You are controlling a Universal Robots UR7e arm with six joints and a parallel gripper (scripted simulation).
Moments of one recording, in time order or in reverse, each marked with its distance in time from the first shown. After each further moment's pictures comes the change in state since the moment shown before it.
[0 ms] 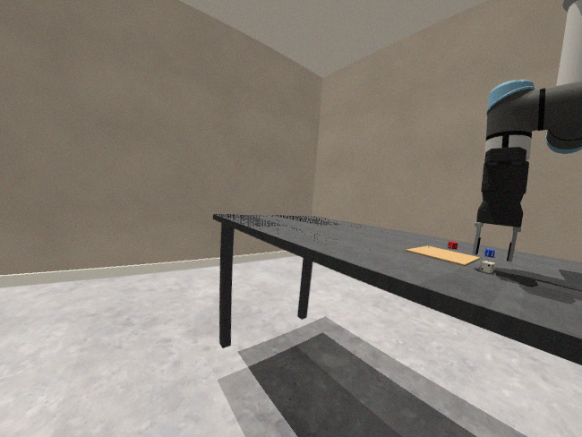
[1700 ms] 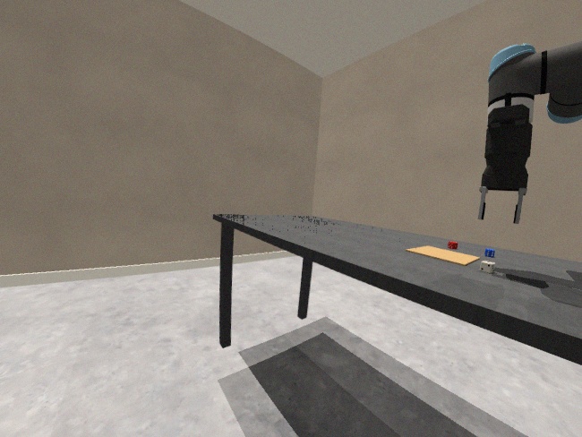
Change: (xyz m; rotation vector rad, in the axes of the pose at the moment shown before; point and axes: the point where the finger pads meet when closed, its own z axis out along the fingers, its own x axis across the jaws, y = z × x) arm 0.000 0.000 -0.072 0.000 0.003 0.000
